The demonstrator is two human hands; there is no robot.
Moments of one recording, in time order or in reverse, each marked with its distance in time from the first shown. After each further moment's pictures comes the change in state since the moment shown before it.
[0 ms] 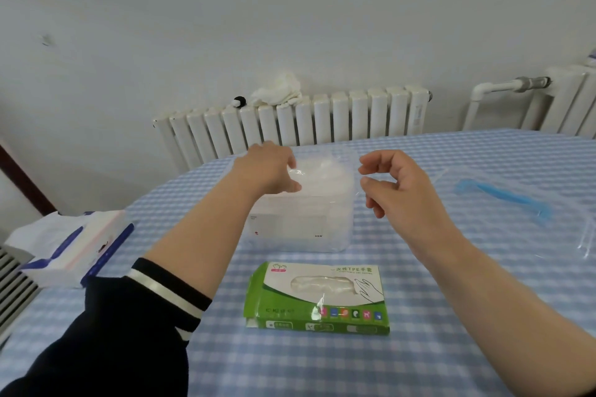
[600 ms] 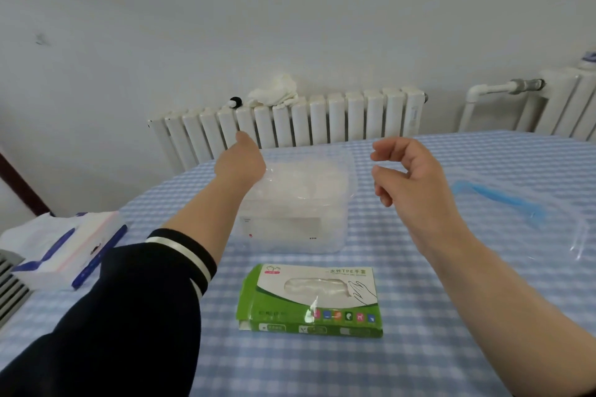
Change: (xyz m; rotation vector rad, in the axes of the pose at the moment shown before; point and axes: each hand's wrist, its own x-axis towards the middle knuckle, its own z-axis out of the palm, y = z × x) left_hand 0.034 -0.022 0.018 -0.257 0.199 -0.325; right_hand 0.007 -0.007 -0.012 0.069 0.105 -0.052
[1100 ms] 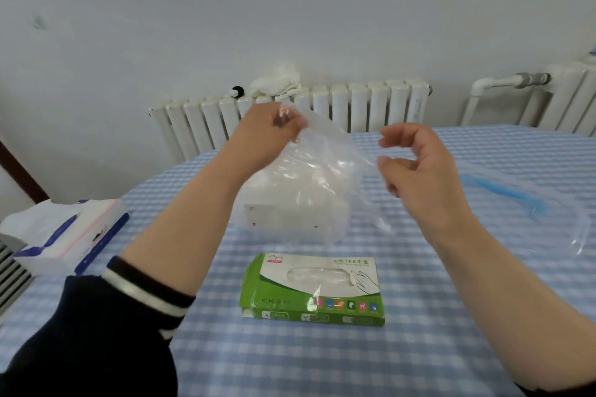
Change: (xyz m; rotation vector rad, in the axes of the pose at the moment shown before) left_hand -0.061 0.018 -0.045 -0.649 0.007 0.397; right_hand -0.005 -0.005 0.002 -0.041 -0.012 -0.068
